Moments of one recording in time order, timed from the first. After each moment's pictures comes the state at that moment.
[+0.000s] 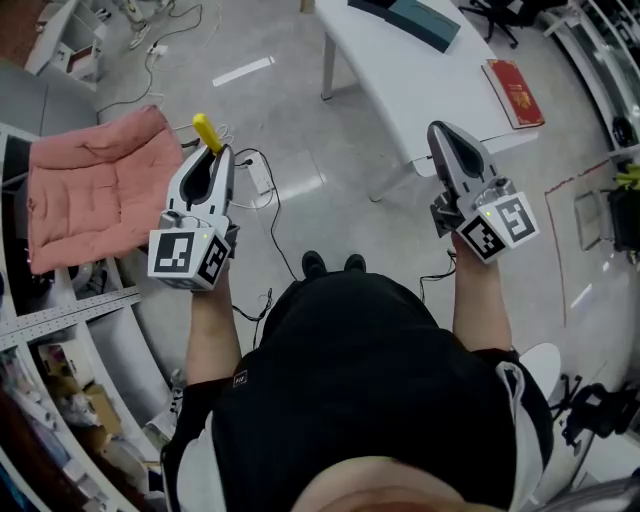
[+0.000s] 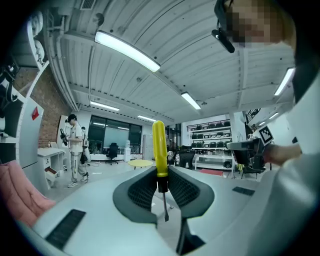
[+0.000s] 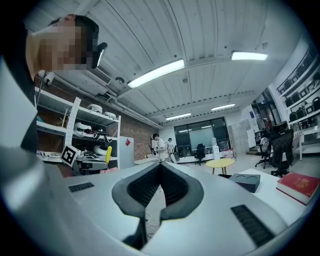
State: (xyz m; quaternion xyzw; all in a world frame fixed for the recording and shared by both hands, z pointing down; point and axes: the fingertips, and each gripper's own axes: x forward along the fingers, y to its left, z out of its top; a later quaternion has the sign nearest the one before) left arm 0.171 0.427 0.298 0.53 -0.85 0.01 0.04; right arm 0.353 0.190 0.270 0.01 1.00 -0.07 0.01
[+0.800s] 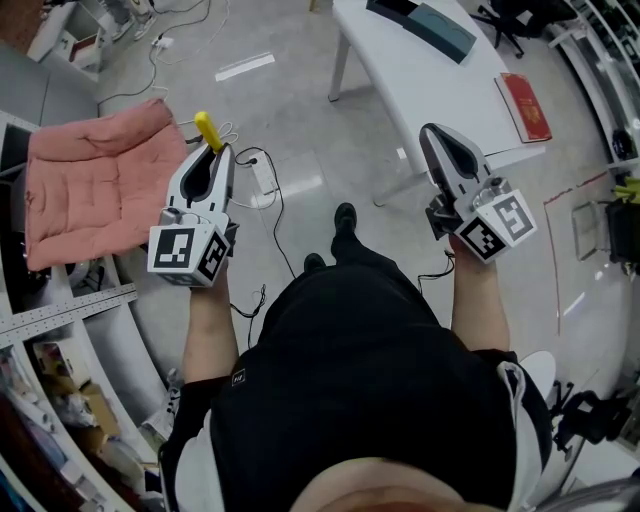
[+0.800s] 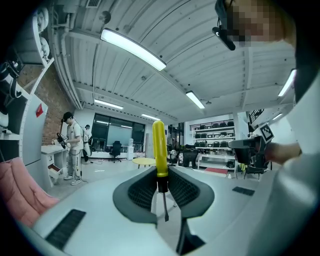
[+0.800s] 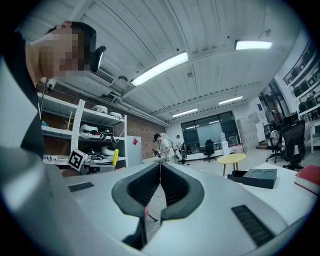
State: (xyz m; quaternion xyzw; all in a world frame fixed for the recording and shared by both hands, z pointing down) left arm 0.122 0.455 0.314 0.52 -0.85 0.01 0.06; right arm 0.295 0.227 0.275 0.06 0.99 -0.08 -0.01
